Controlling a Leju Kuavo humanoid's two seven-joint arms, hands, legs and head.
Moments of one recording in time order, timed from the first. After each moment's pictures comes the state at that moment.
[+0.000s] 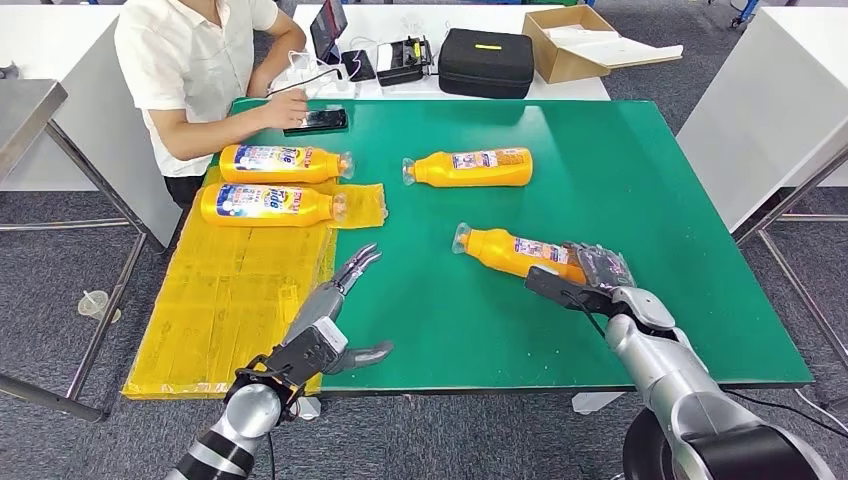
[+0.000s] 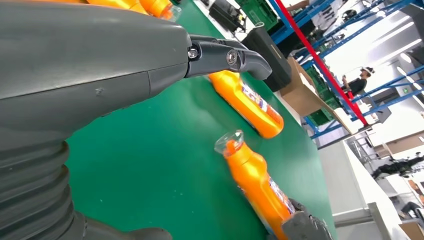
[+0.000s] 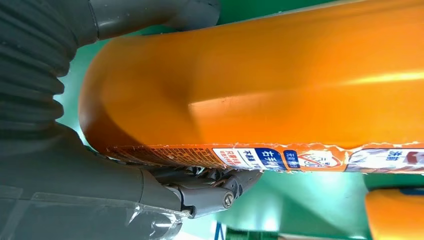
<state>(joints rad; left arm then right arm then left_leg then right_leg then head) -0.28 -0.08 -0.54 -1.24 -0.29 0.00 -0.36 -0.56 -0.31 0.33 -0.54 0.98 0.03 -0.19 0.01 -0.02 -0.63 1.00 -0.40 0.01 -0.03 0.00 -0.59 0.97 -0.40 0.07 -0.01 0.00</state>
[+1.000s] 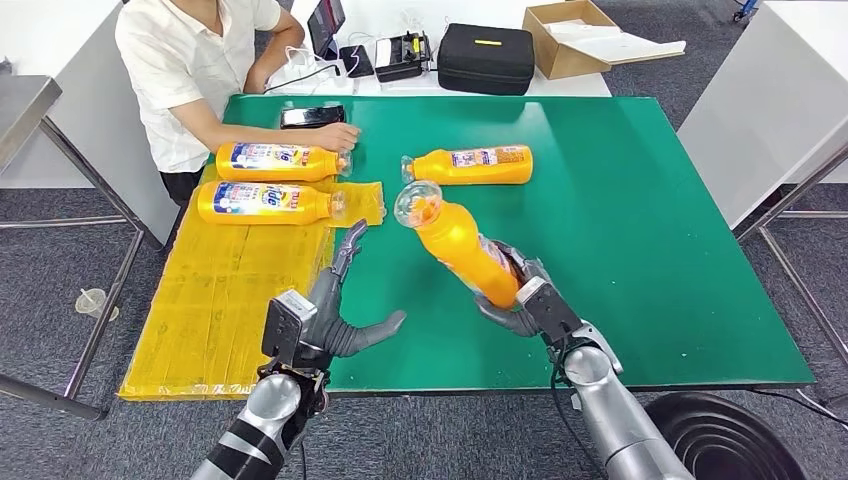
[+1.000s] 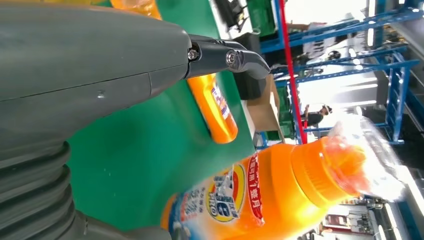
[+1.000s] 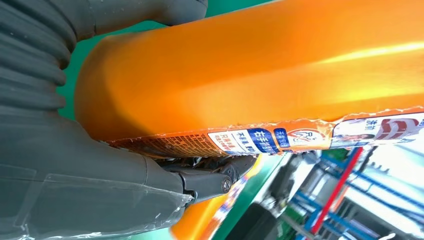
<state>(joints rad) -0.32 -0.20 -0.52 -1.10 0.06 0.04 -0.49 -0.26 -0.12 0.29 -1.11 0.34 0.21 -0.58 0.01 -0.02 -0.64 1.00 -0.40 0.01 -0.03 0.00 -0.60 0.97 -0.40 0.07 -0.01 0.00</state>
